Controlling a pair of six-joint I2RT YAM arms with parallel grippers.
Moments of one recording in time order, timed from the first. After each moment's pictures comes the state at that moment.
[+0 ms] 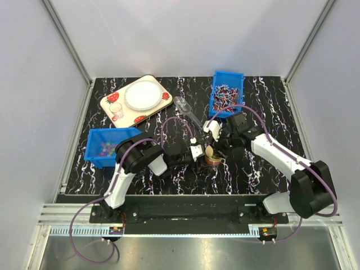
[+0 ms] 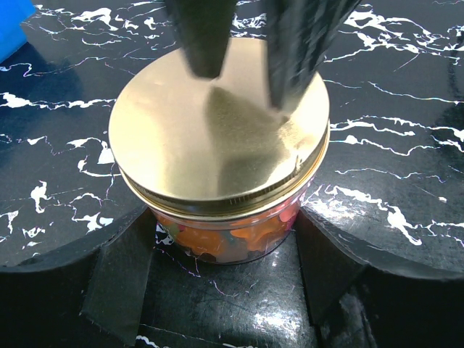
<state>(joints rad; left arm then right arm) -0.84 2.17 0.69 1.34 0.52 0.13 0.45 1.37 0.90 -0.54 -0.46 -0.56</state>
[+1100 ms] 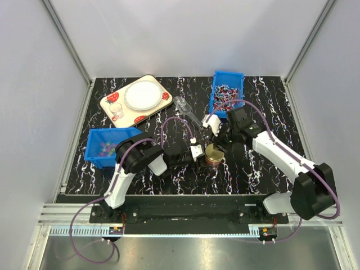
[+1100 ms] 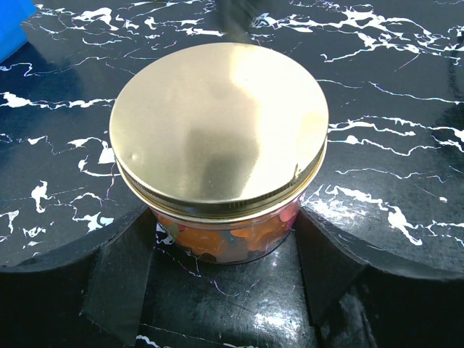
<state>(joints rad) -0.84 2.17 0.69 1.34 0.52 0.13 0.47 1.35 0.97 -0.58 -0.39 -0.58</state>
